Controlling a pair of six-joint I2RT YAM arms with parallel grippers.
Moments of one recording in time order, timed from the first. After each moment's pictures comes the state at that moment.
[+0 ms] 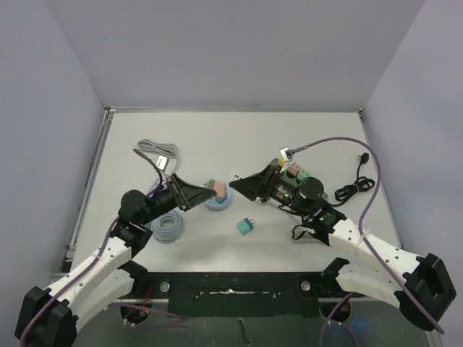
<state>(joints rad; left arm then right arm) -0.51 0.81 0.37 0.60 0.55 -1.27 0.72 0.98 0.57 0.47 -0.27 0.95</state>
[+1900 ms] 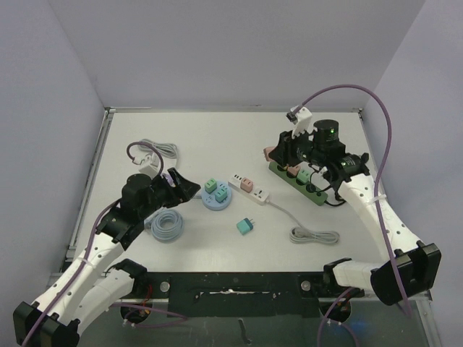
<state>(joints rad) -0.46 0.78 0.63 -0.25 0.10 -0.78 0.32 1.24 1.18 -0.43 -0.38 0.00</state>
